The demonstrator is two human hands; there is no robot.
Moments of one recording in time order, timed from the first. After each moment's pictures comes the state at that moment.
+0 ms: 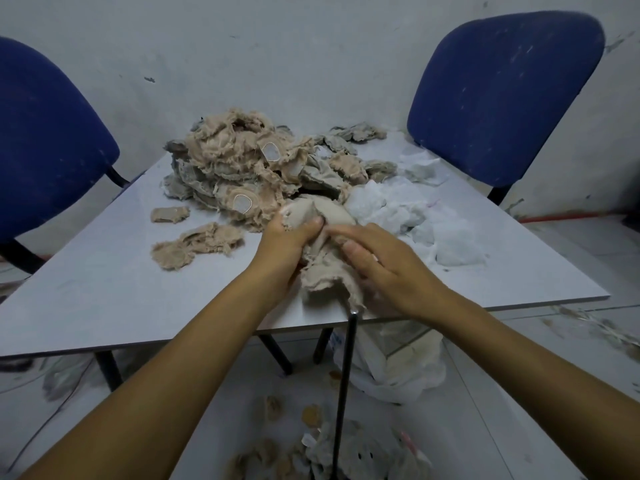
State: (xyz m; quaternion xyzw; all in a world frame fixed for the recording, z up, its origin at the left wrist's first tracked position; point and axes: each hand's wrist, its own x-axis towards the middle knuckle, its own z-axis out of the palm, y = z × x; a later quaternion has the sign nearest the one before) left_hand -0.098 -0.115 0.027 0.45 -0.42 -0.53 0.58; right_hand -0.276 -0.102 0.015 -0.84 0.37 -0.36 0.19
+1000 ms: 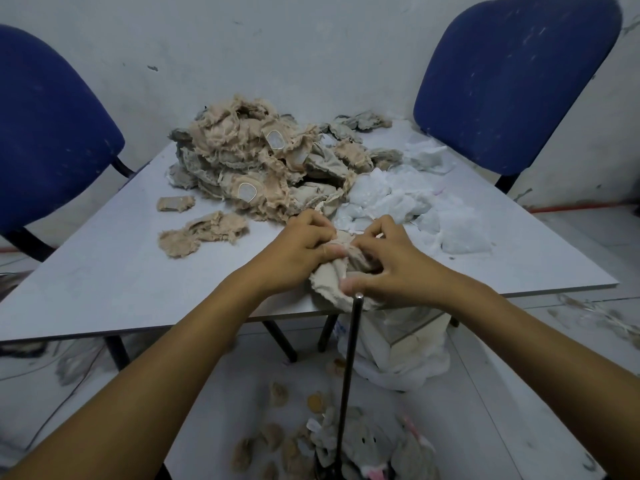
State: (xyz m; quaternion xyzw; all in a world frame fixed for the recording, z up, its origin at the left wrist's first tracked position) left_hand -0.081 -0.108 0.022 0.49 -0.79 -0.26 0.27; right_hand -0.278 -0.103 0.012 -0.84 0.46 -0.20 0.22
